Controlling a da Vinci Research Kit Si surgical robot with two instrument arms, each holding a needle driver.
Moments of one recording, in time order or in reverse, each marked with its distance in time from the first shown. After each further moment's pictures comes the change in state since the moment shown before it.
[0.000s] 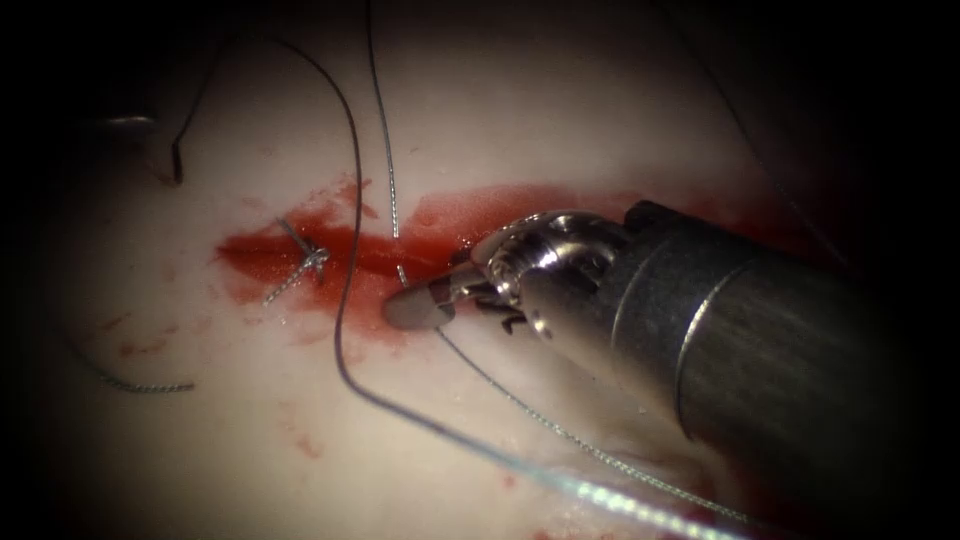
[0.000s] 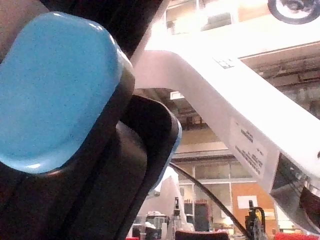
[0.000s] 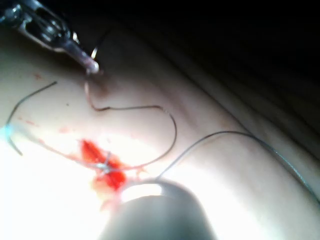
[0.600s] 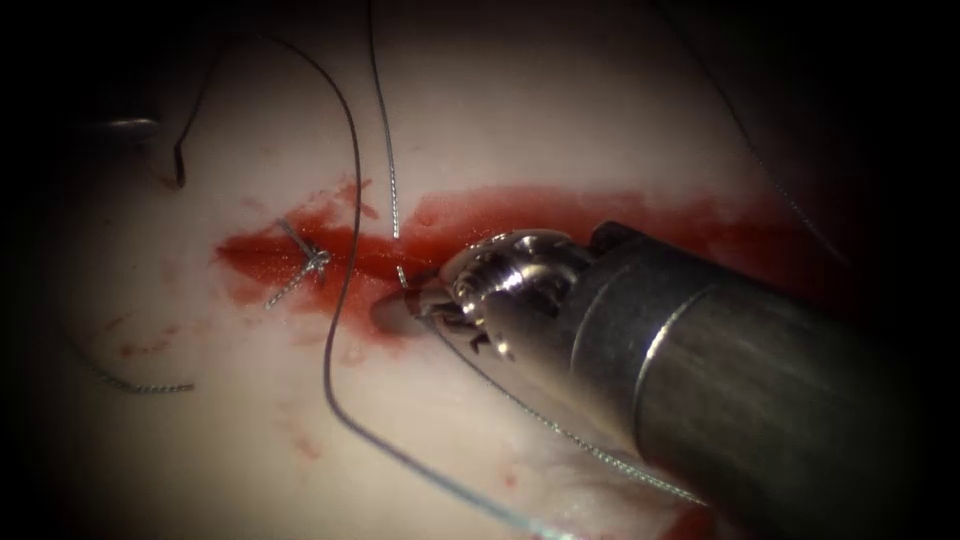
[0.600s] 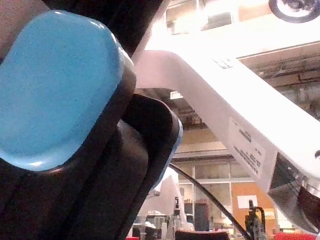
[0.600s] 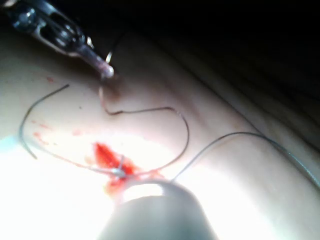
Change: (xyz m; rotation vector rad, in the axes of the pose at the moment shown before) right arm -0.001 -0.002 0.002 0.011 -0.010 0.010; left arm 0.000 0.000 0.000 0.000 0.003 -0.004
